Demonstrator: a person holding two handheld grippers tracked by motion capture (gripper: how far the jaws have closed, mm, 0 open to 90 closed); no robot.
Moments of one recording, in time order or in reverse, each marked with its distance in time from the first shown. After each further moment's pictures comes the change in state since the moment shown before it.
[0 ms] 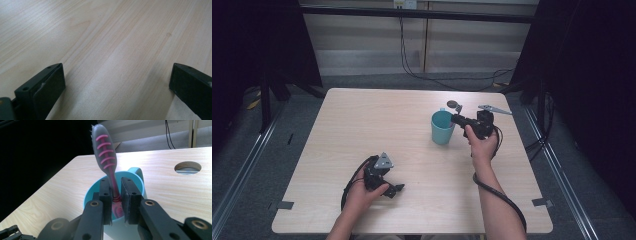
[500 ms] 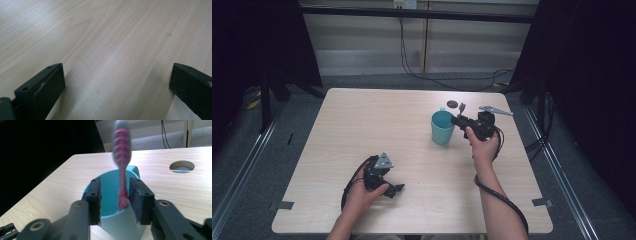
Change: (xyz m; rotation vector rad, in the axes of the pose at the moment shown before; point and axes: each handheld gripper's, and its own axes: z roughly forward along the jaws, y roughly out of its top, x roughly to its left) left arm 0.000 0.000 0.000 0.000 0.000 -0.001; right arm 0.001 -0.001 -0.006 0.007 -0.035 -0.010
